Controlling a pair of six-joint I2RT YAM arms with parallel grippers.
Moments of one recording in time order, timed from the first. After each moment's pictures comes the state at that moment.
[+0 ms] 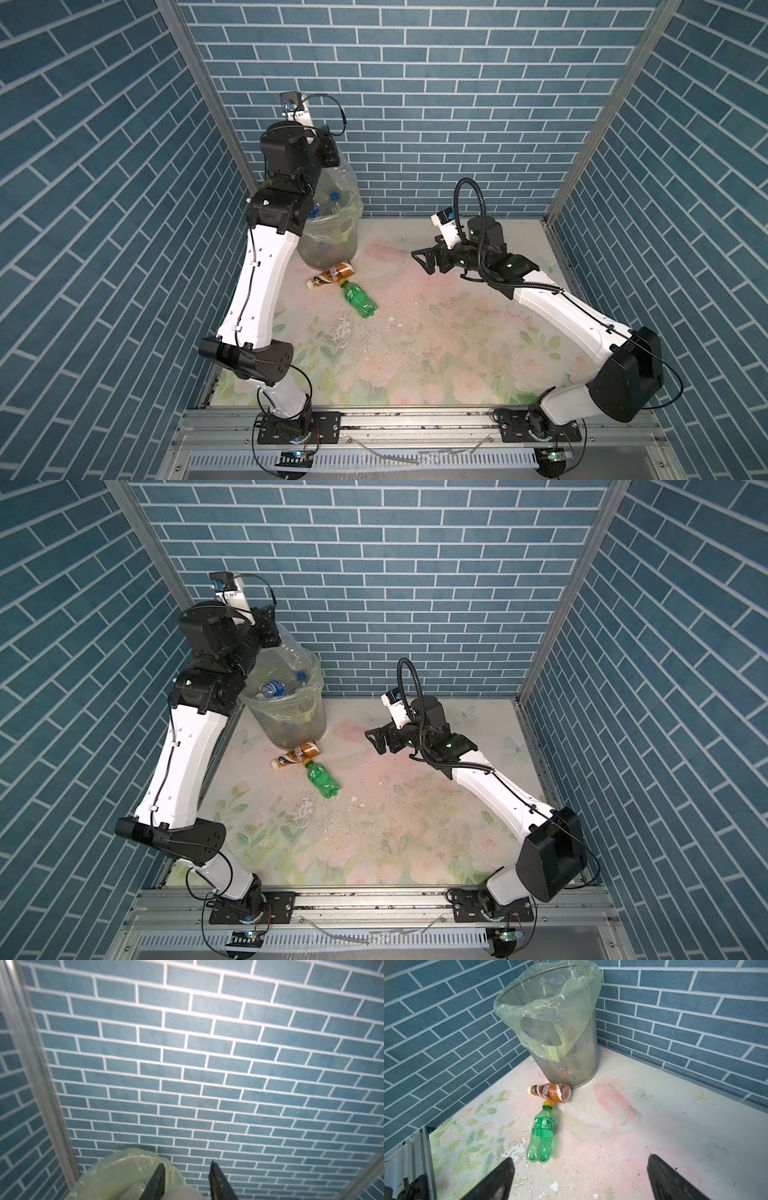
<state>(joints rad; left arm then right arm) -0.25 1.67 2.23 -0.47 -0.23 -0.11 0.64 1.47 1.29 -0.23 -0.30 0.08</state>
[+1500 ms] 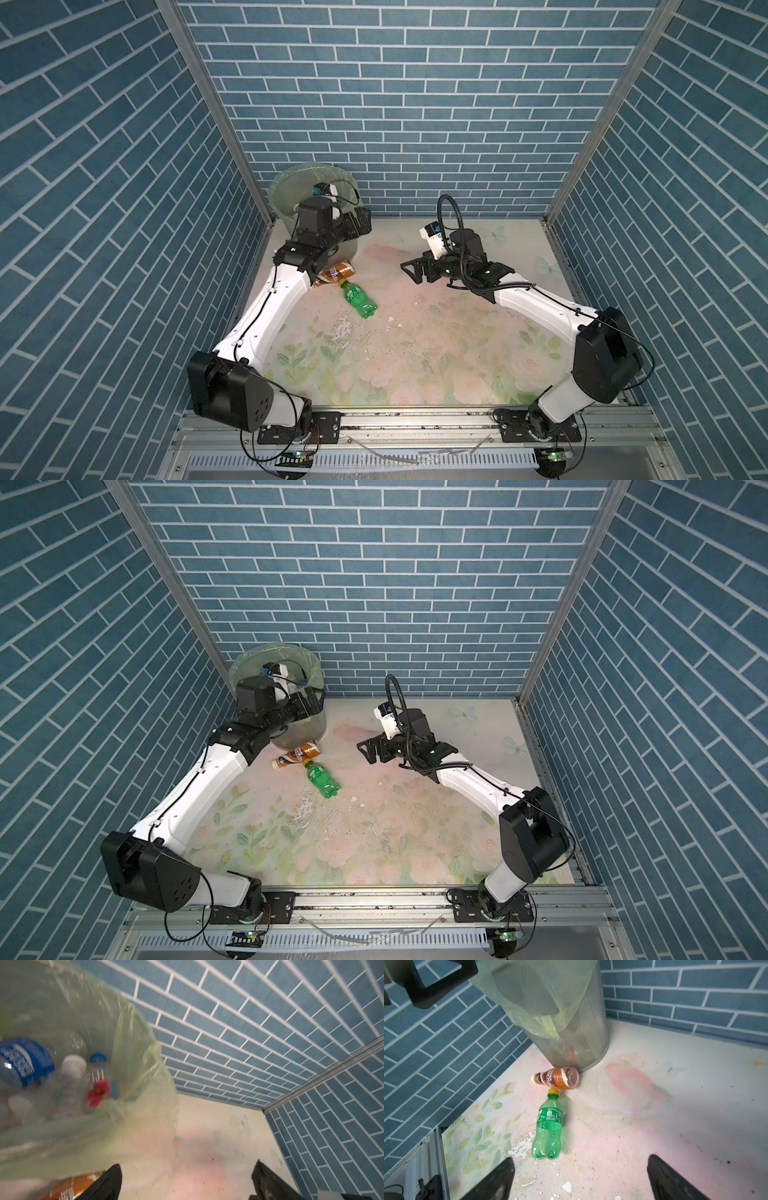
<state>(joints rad) -0.27 1.38 1.31 -0.33 0.10 -0.53 0.69 1.62 1.19 -0.07 -0.33 0.21</state>
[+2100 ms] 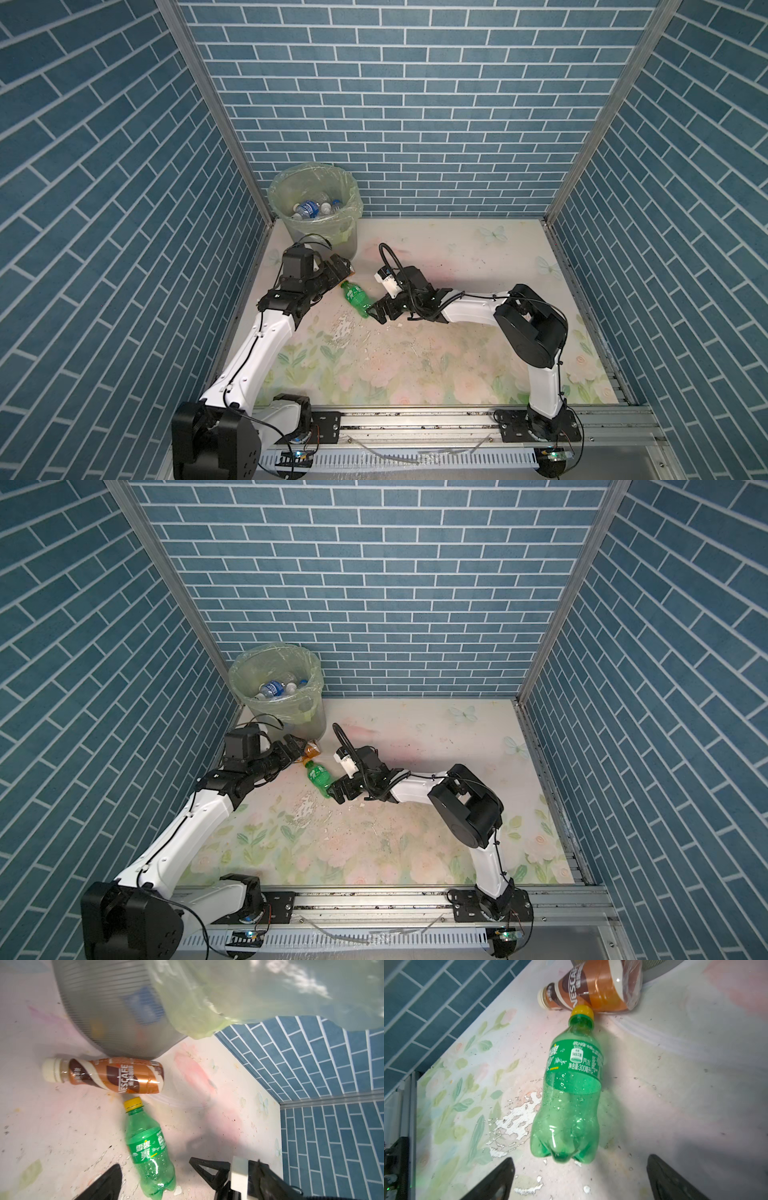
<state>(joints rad) -0.11 1.11 0.84 -0.36 0.21 -0.80 0.92 2.03 1.22 0.13 -0.29 0.23</state>
